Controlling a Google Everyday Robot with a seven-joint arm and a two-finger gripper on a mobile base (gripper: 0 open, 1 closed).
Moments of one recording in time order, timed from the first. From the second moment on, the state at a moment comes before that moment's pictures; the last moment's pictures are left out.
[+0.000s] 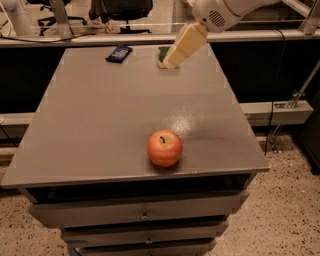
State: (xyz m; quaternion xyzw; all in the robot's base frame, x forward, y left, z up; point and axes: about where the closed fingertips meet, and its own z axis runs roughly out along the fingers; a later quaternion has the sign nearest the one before) arm 0.629 -0.049 1.020 -0.57 0.70 0.06 0.42
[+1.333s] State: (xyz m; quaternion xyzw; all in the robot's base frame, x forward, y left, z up) arm 0.719 0.018 0.993 -0.50 0.69 0.13 0.51
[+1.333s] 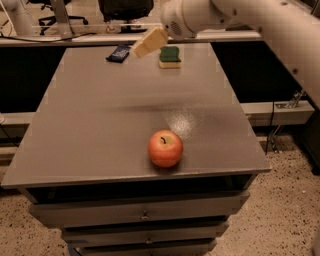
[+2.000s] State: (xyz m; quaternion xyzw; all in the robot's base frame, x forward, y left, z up) arm 0.825 0.099 0.973 -0.48 0.66 0.15 0.56
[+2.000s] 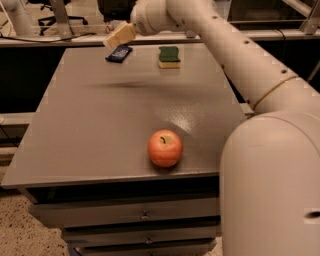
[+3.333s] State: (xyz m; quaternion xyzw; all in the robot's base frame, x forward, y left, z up) arm 0.872 0.146 0.891 -0.52 0.68 0.17 0.50
